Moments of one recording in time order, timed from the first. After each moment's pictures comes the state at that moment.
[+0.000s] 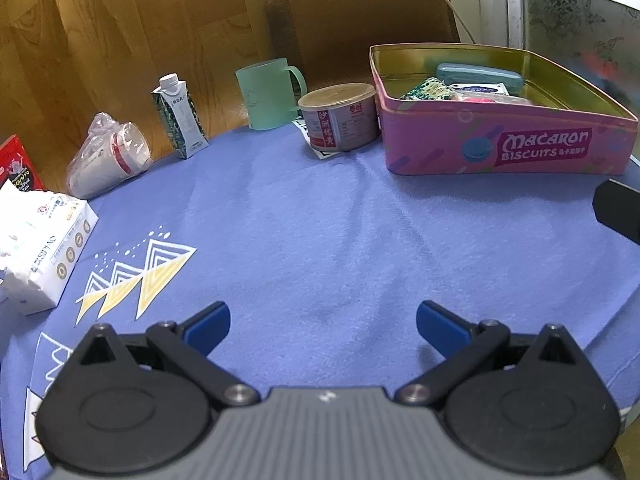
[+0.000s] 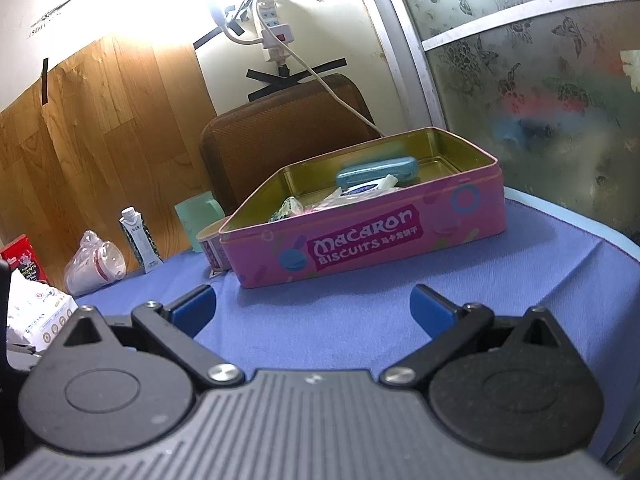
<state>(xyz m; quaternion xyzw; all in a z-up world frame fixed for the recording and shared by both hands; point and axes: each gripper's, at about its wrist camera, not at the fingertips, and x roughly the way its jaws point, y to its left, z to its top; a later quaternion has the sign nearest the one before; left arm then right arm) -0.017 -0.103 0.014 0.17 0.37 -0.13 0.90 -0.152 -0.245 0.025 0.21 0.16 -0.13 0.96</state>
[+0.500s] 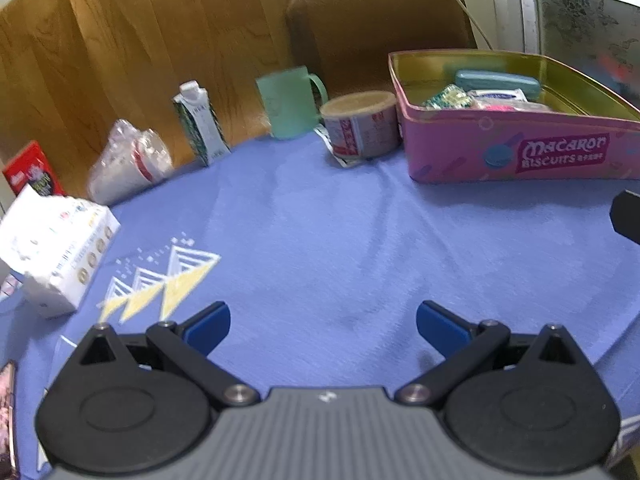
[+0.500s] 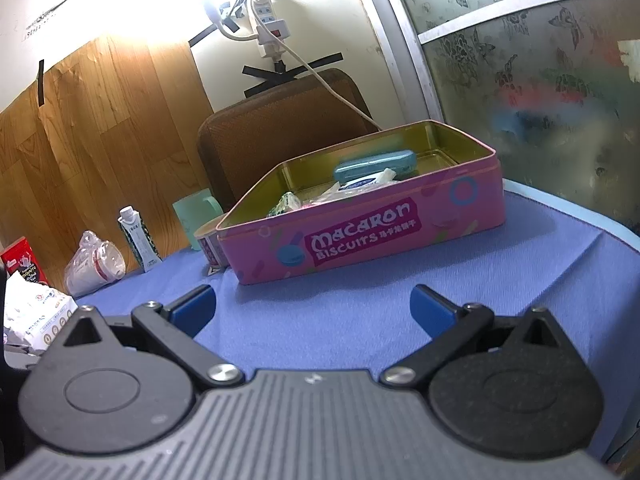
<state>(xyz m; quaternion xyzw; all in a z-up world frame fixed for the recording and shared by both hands) -0.018 -0.100 0.017 0.18 0.35 -0.10 0.92 -0.151 -0.247 0.023 0.22 0.16 -0.13 0.95</state>
